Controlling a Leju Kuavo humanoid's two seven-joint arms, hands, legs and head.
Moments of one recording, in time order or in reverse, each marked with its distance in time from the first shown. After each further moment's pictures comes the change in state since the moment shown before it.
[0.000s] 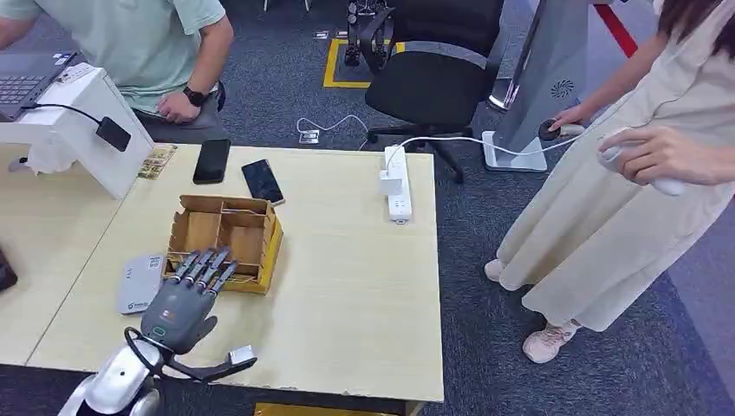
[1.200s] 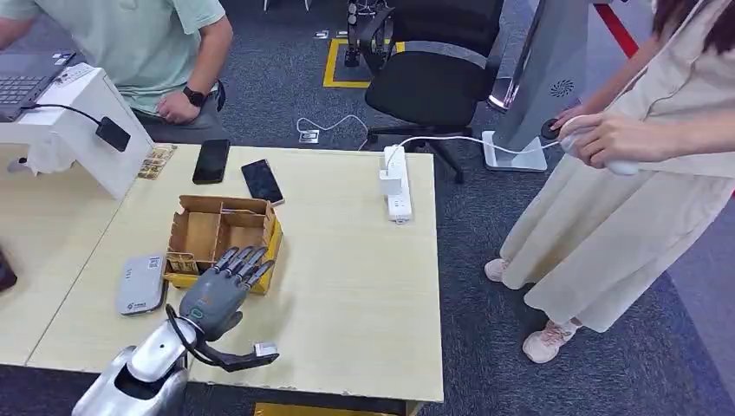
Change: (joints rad) left arm -0.168 0.023 -0.176 0.164 0.011 -0.110 0.027; right arm -0.002 -0.003 0.014 0.045 -0.024 -0.003 0.011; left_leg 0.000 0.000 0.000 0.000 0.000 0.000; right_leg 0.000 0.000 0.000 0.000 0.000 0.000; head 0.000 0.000
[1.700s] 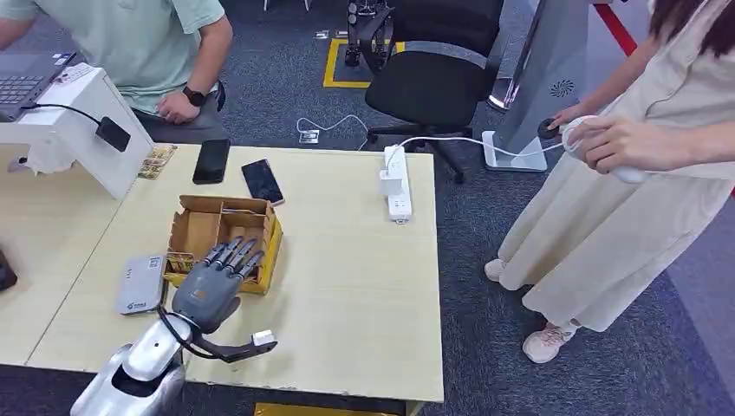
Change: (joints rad) left arm 0.003 -0.018 0.041 -0.015 -0.010 0.068 0.032; right arm 0.006 0.000 -0.002 -0.003 0.006 0.002 0.006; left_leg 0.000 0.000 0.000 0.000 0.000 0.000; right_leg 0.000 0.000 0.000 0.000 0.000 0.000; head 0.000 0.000
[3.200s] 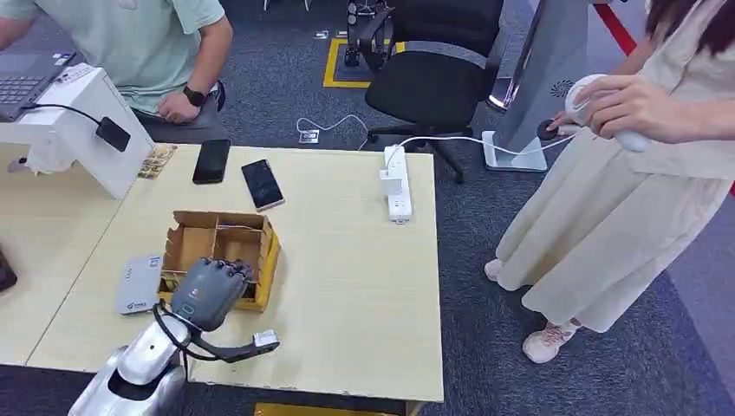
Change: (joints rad) left arm 0.018 -0.015 0.024 -0.079 0.009 0.024 -0.043; right arm 0.004 0.000 -0.003 -0.008 0.026 0.000 -0.002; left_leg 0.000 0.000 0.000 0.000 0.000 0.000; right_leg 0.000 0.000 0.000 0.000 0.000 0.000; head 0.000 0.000
